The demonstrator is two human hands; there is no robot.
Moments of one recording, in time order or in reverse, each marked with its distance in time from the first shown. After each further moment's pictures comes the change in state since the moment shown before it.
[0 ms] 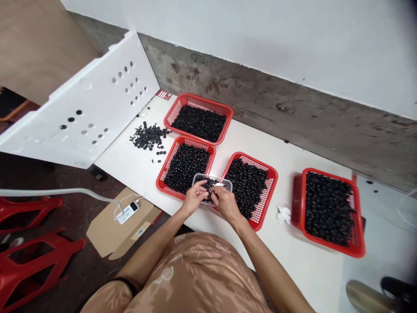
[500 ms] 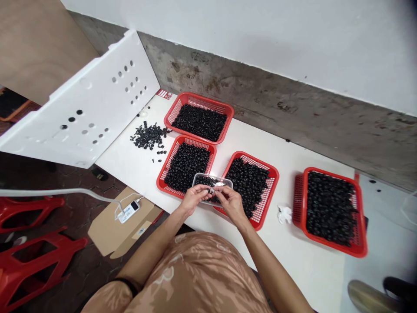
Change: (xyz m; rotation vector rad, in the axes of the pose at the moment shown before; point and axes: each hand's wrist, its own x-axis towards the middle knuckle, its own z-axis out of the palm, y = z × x) left_hand -0.007 0.021 0.004 -0.350 -0.019 -0.224; right_hand -0.007 -0.007 -0.016 0.410 0.090 0.291
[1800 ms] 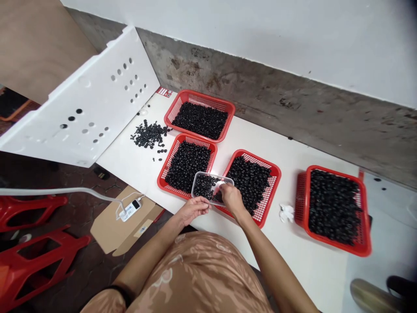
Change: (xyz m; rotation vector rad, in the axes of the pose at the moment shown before) left_hand -0.030 -0.018 -0.018 -0.053 -0.109 -0.269; right_hand 0.020 0.033 0.002 -0.742 -0.203 0.098
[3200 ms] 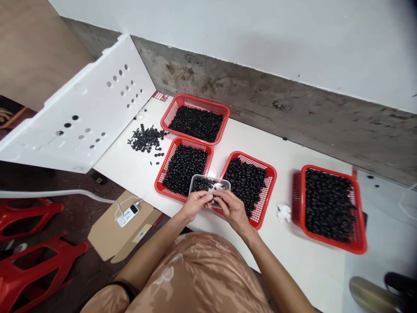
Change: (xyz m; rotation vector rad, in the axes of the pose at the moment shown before) left_hand 0.015 0.029 0.042 0.219 0.020 0.240; right_hand -0.045 -0.019 -0.034 0.558 0.324 -0.432
